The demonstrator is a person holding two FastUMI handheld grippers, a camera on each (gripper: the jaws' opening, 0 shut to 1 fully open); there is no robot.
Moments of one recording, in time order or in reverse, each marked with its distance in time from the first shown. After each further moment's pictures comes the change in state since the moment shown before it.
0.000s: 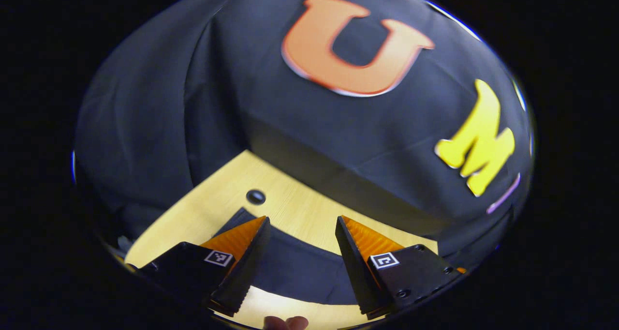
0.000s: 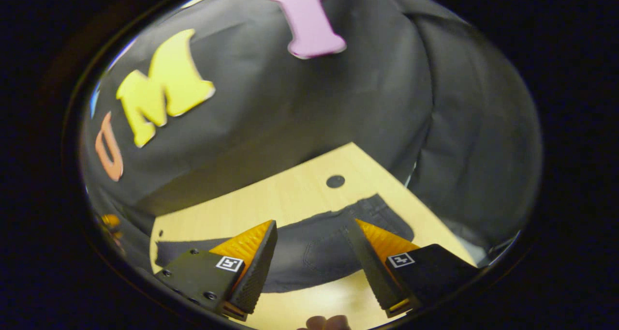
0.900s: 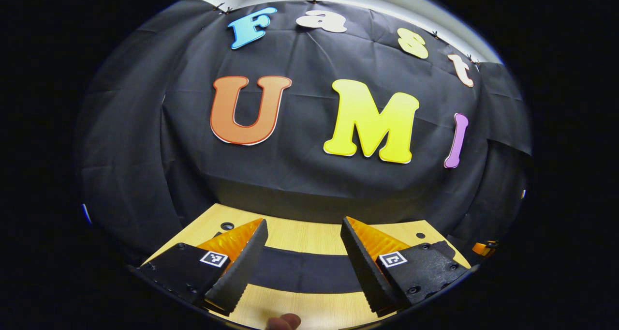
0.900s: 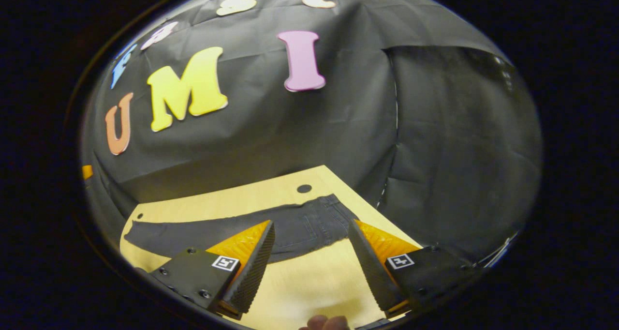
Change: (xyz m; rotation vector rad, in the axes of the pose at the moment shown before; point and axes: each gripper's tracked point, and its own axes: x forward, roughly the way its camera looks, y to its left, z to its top) left arm -0.125 -0.139 -0.051 0.274 -0.265 -0.108; right arm -0.052 -0.083 -0.071 0.060 -0.126 -0.130
